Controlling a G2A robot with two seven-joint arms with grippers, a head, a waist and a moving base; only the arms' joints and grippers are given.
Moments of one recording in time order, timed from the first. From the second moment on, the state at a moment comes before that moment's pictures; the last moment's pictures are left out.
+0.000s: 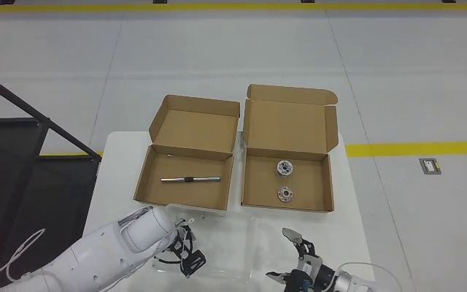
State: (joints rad) left arm 0.39 -0.77 -0.17 -1.55 2.35 -1.01 0.19; right arm -1.66 -1.20 1.45 -2.07 -2.05 -0.70 -0.25
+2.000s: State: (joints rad) left arm 0.35 -0.86 -0.17 -1.47 2.39 -1.01 0.20; right arm -1.66 -1.20 1.45 -2.07 -2.05 -0.70 -0.25
